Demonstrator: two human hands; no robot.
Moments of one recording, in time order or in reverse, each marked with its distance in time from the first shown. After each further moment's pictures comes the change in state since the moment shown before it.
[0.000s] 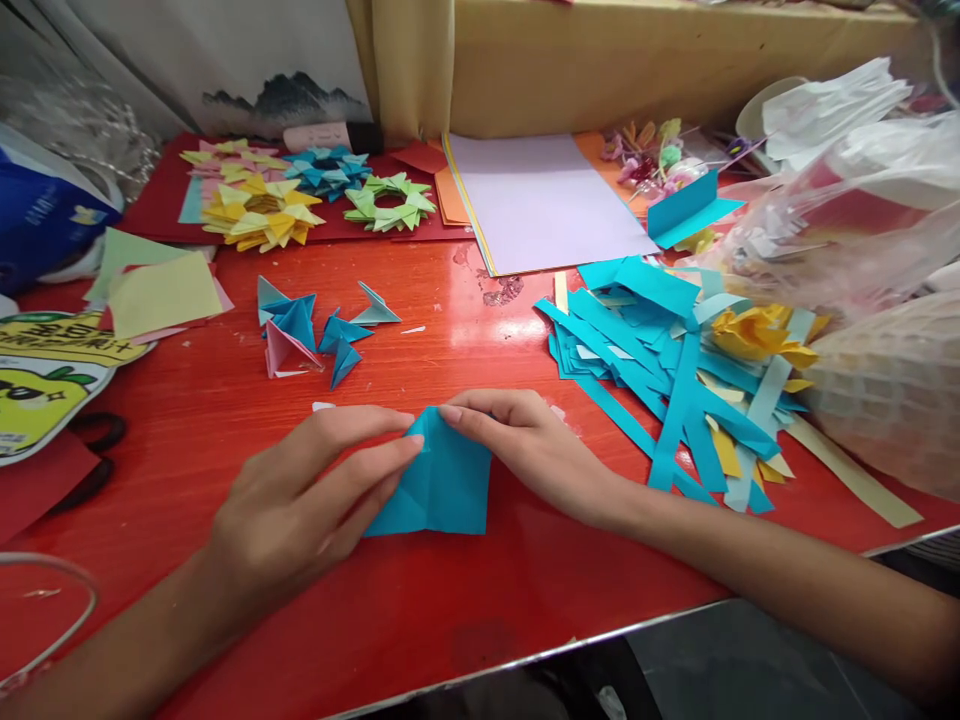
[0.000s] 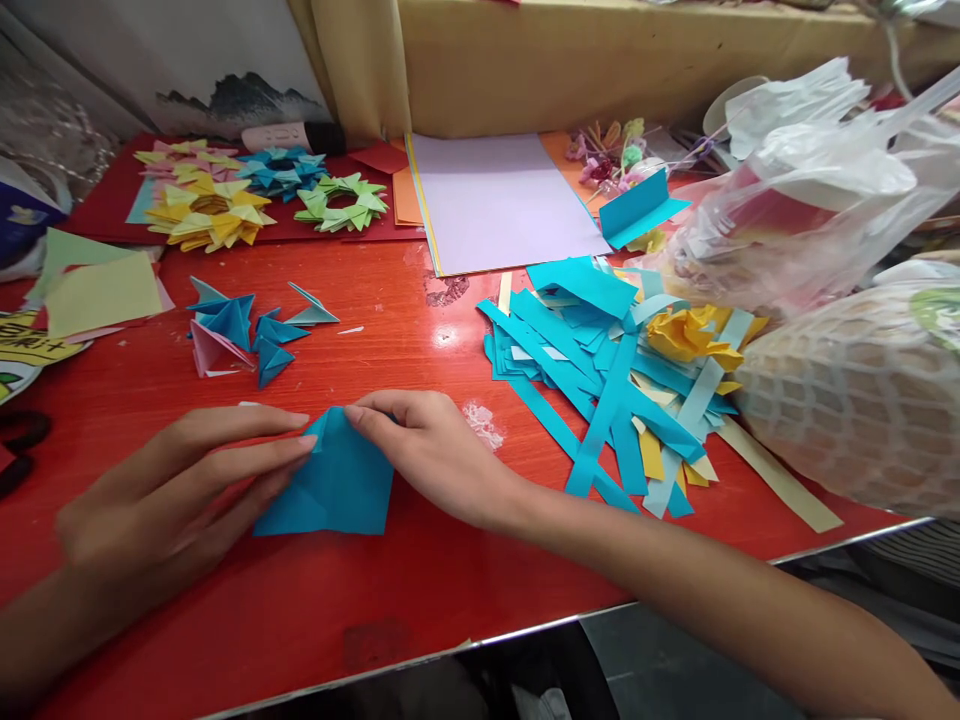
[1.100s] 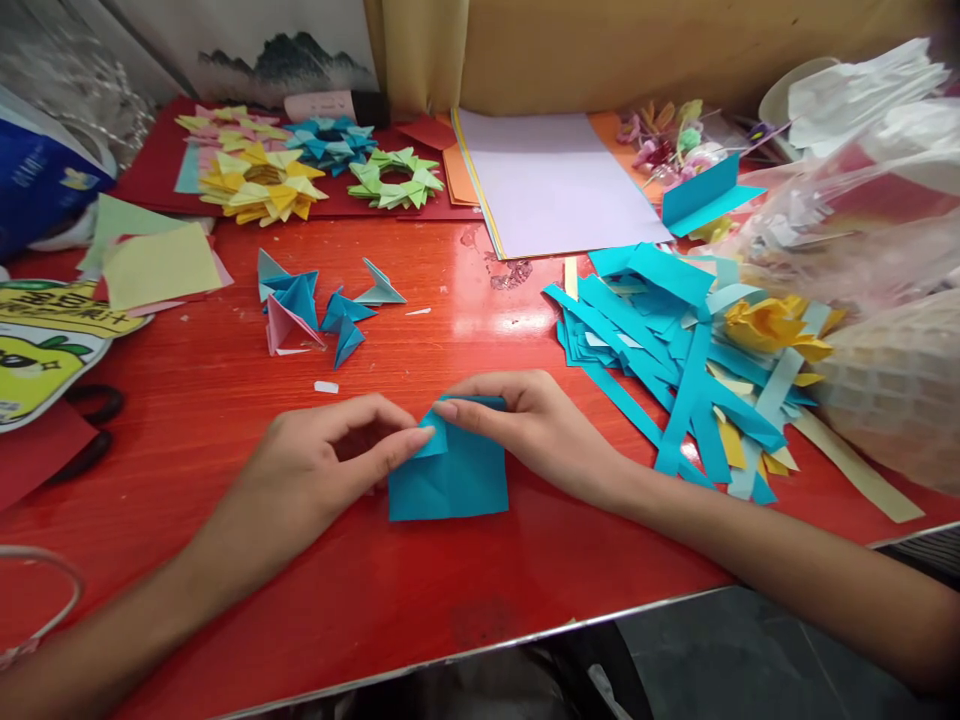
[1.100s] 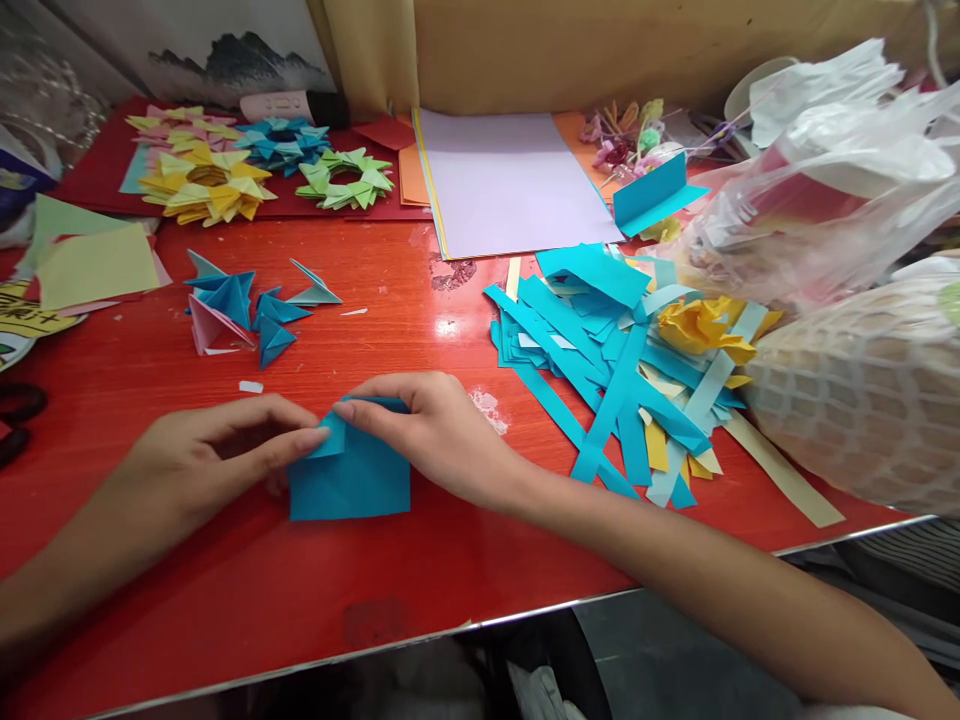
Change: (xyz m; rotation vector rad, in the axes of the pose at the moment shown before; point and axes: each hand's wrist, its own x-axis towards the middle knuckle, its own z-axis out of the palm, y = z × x) left_hand 0.020 0.004 -0.004 -0.543 -0.367 -0.726; right_hand 0.000 -0.002 -0.002 -0.067 -0.023 -0.043
